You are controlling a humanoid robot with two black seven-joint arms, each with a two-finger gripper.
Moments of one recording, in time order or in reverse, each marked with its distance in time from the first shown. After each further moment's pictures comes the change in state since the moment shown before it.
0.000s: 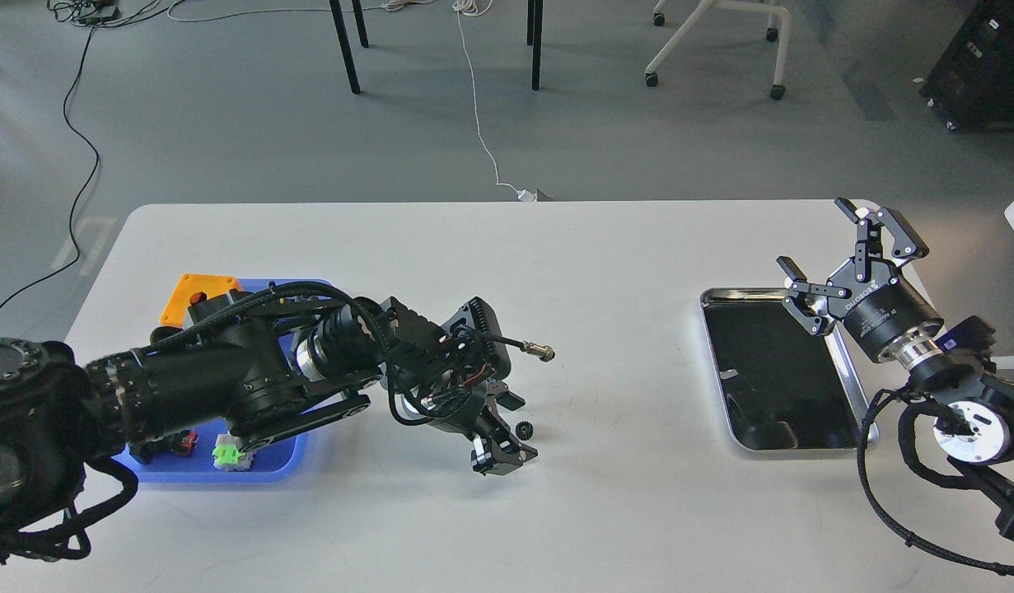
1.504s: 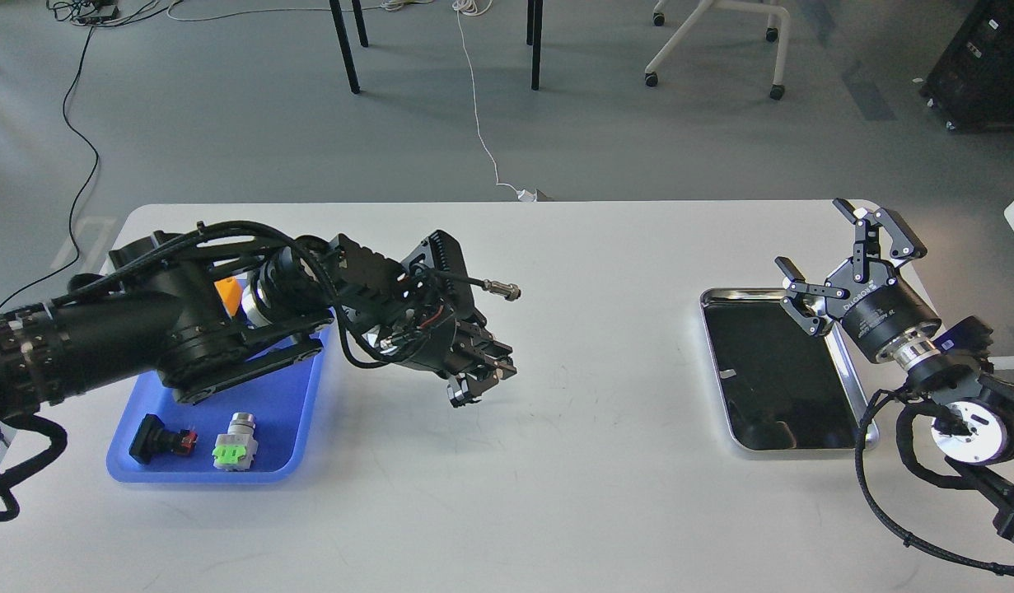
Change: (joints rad) left arm -0.111 0.220 -0.045 -0.137 0.000 0.051 0.000; right arm 0.000 0.005 0.000 0.000 0.000 0.000 0.000
